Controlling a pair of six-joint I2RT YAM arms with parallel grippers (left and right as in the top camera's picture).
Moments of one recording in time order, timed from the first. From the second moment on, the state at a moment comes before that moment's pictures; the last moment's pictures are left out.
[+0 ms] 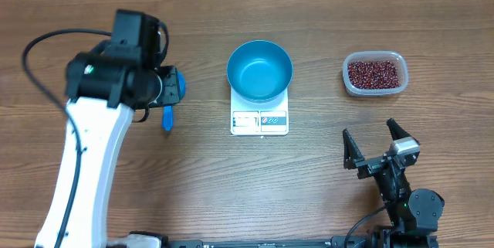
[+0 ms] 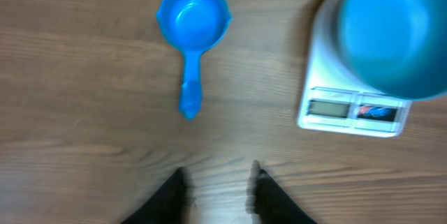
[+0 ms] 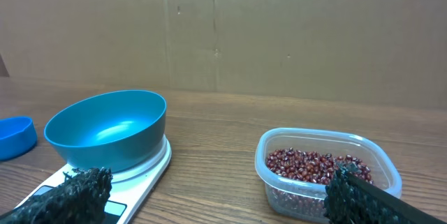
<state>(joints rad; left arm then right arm) -0.18 1.49 1.66 -1.39 -0.07 -0.30 -0.08 0.01 0.02 -0.01 -0.33 0.02</state>
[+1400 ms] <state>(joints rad) 0.03 1.80 1.31 -0.96 0.12 -0.01 -0.08 0.01 0.02 -0.01 -0.33 0.02</state>
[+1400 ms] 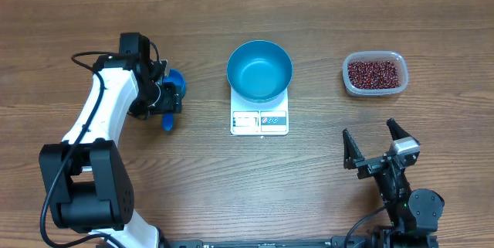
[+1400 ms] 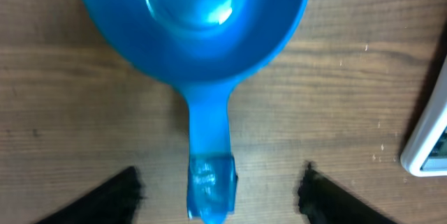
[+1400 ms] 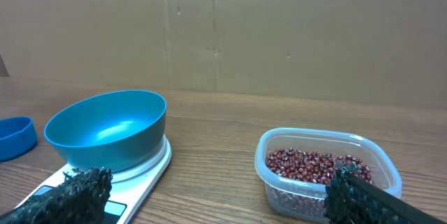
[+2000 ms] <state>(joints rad) -0.02 1.80 1.24 -0.81 0.00 -0.06 -0.08 0.01 0.02 -0.01 -0.33 0.02</state>
